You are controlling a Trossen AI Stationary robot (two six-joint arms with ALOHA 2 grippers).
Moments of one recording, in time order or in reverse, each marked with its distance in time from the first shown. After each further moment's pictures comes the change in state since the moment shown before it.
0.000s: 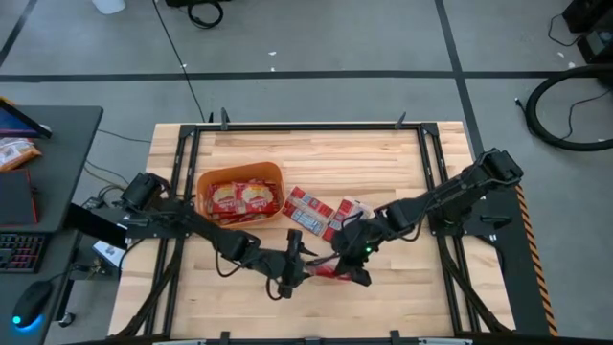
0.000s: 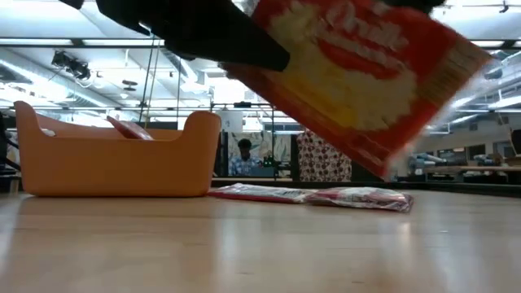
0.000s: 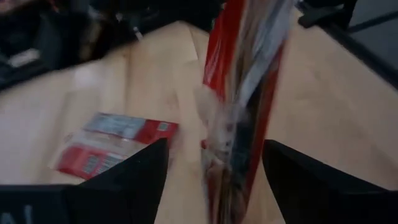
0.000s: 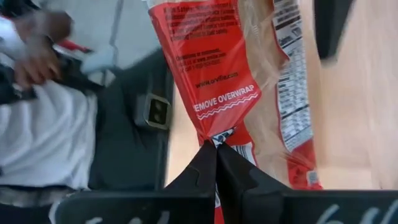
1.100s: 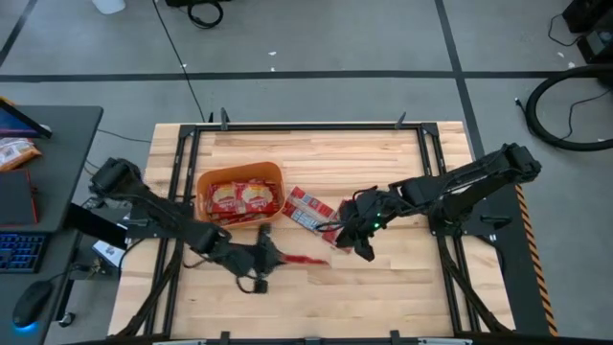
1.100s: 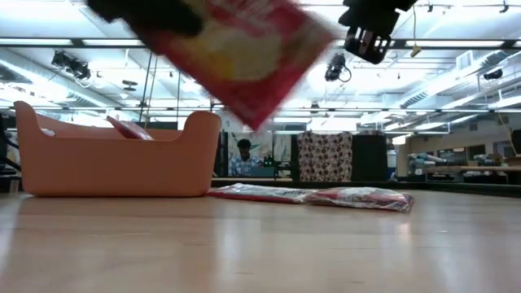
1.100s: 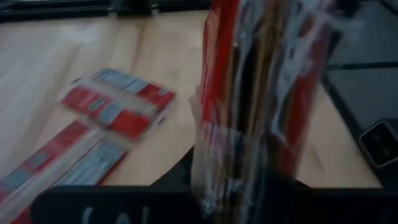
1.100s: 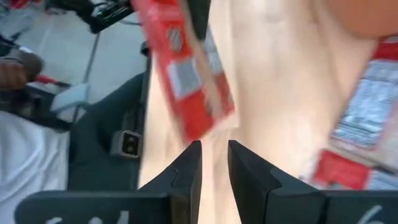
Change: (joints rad) left arm -0.074 -0.286 -0.142 -0.192 -0.060 -0.355; right arm -0.116 -0.186 0.002 -0.140 0.090 -0.085
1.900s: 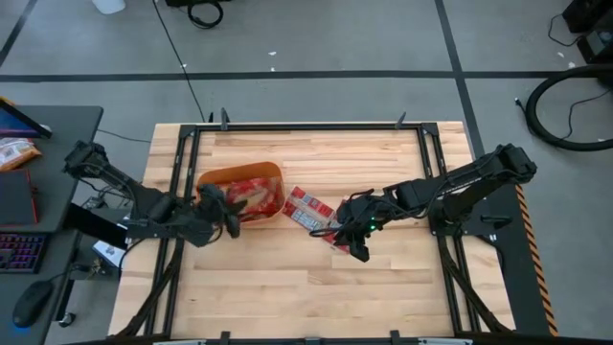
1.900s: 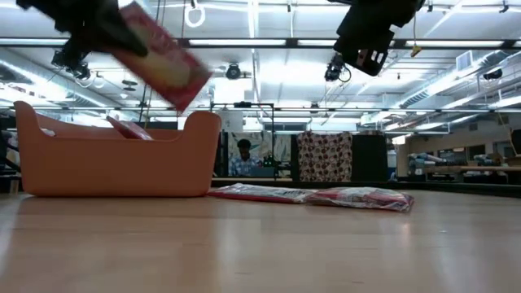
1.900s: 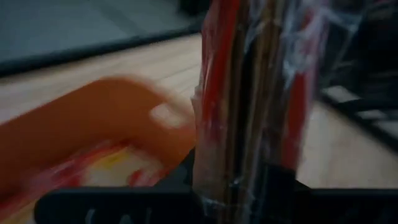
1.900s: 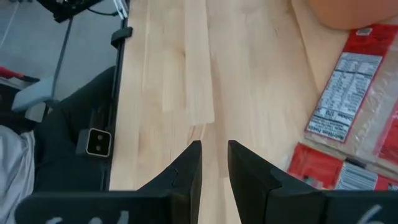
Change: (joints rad) left arm 0.000 -0.580 -0.194 -0.543 -0.508 -0.755; right arm 0.000 0.044 -0.002 -0.023 0.078 -0.031
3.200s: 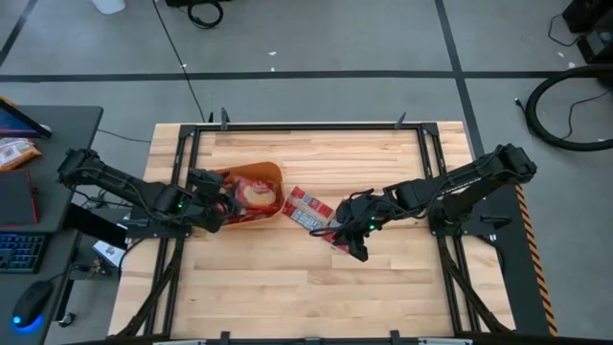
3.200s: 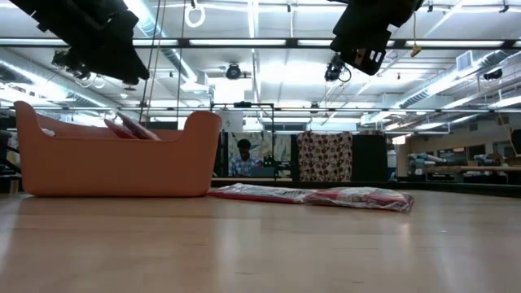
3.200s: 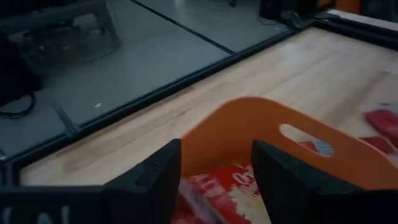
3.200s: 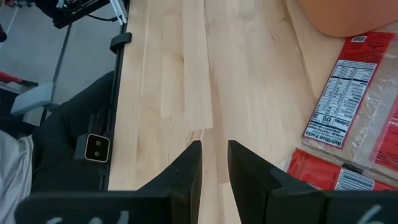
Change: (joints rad) left arm 0.191 0.002 0.000 -0.292 -0.122 0.073; right arm 0.000 0.000 0.000 0.019 0.015 0.000
